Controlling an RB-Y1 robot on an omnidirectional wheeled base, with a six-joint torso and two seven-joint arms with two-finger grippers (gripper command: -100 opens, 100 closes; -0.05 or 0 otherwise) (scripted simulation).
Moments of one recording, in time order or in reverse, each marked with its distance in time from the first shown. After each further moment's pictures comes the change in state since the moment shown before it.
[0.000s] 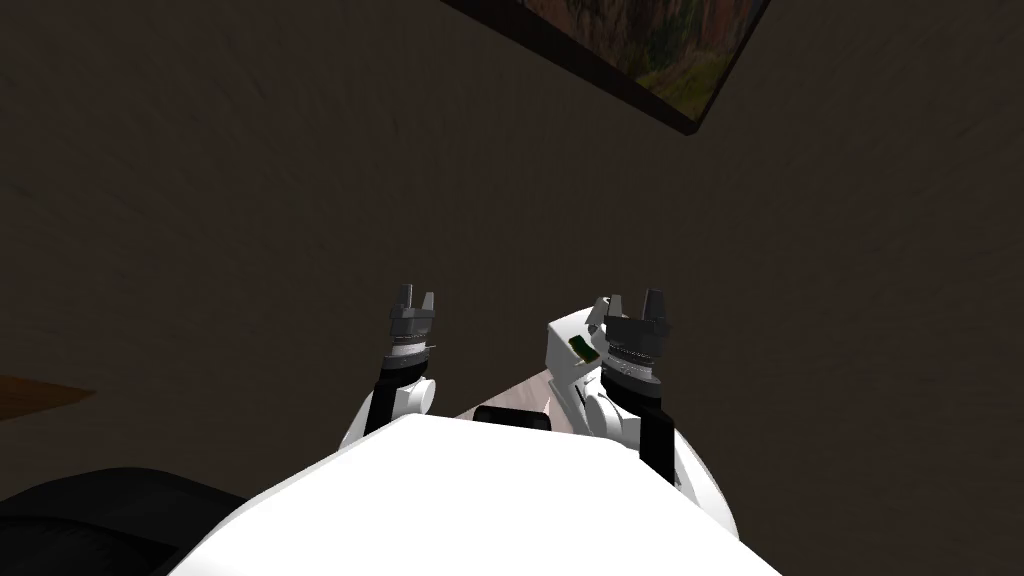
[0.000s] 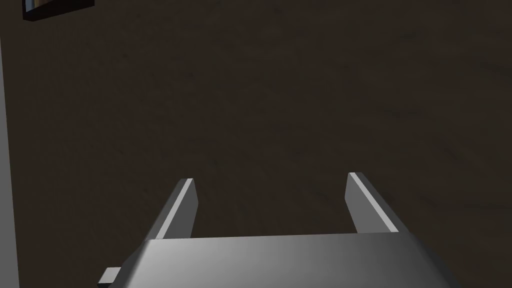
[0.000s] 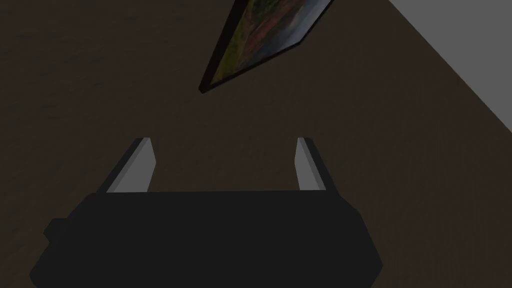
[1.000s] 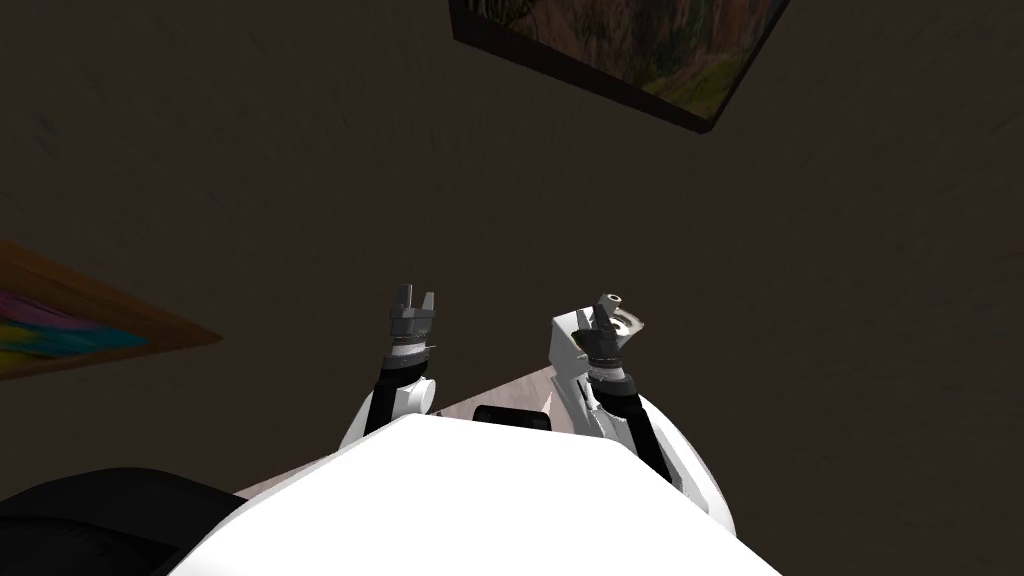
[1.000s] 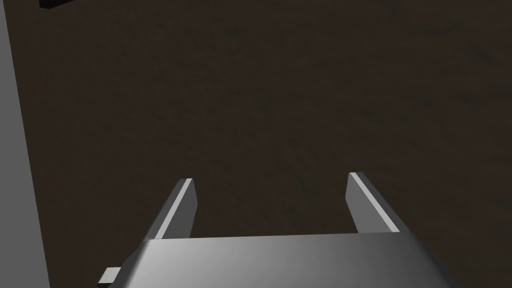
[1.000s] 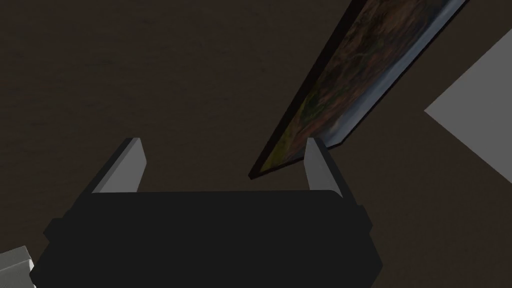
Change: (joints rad) left arm 0.000 0.000 0.000 0.000 0.000 0.000 0.000; right arm 0.002 -0.258 0.083 0.142 0.070 0.009 -0.025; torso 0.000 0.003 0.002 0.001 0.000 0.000
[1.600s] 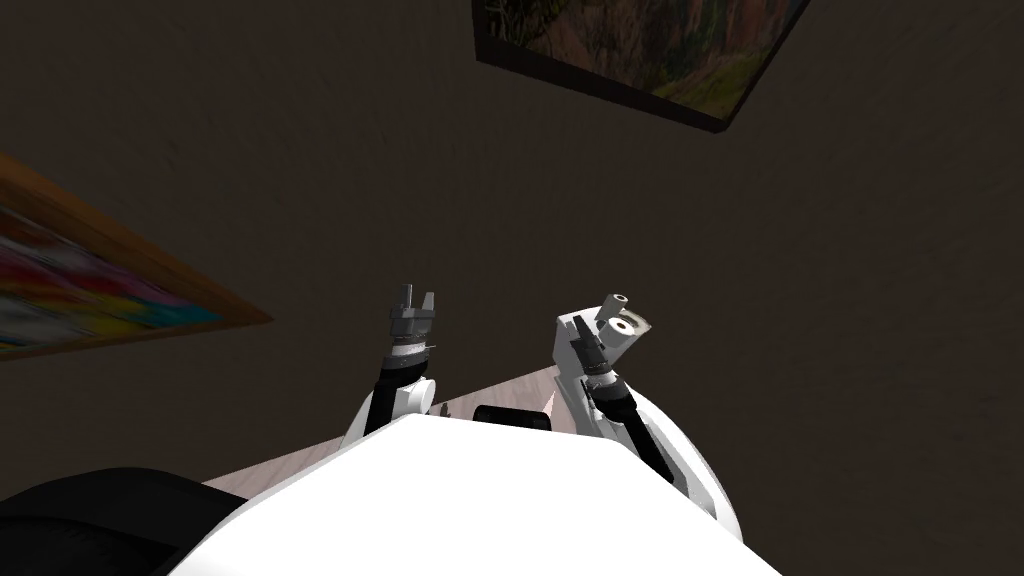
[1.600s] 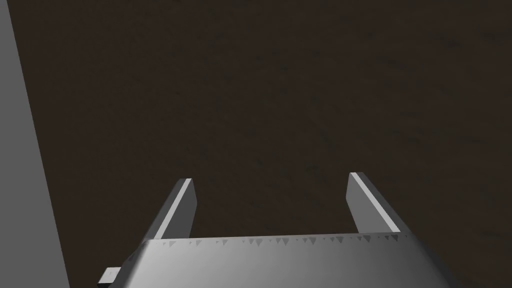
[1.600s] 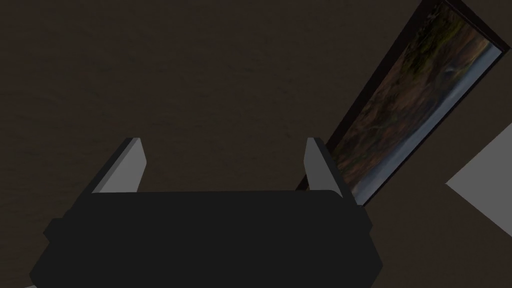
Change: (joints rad) left arm 0.000 0.000 0.000 0.000 0.000 0.000 0.000; right arm -0.010 -0.158 0.046 0.098 0.050 -0.001 -0.020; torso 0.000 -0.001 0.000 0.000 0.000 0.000
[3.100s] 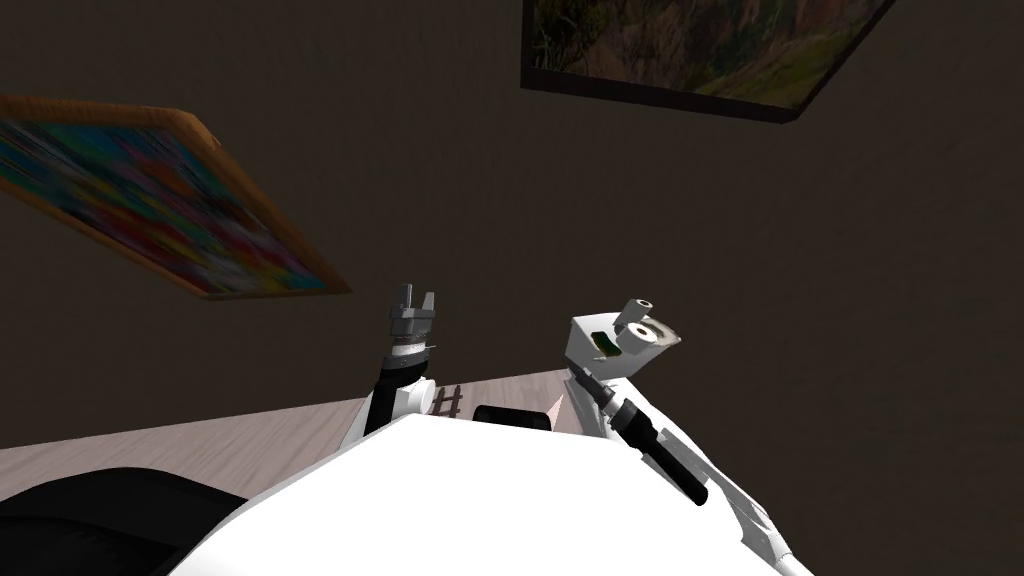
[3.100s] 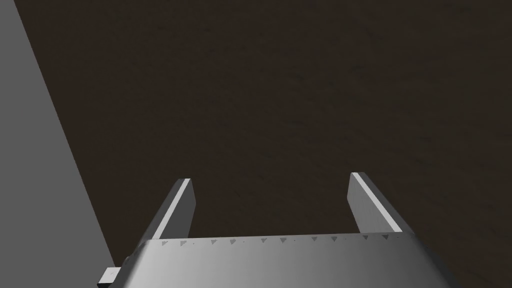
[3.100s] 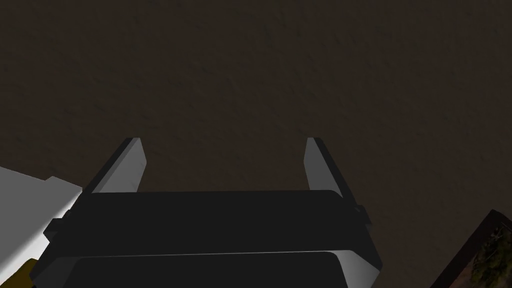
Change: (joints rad) left arm 0.000 0.000 0.000 0.000 0.000 0.000 0.000; right arm -0.011 -0.414 0.129 0.293 0.114 0.020 -0.054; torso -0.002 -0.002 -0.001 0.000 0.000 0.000
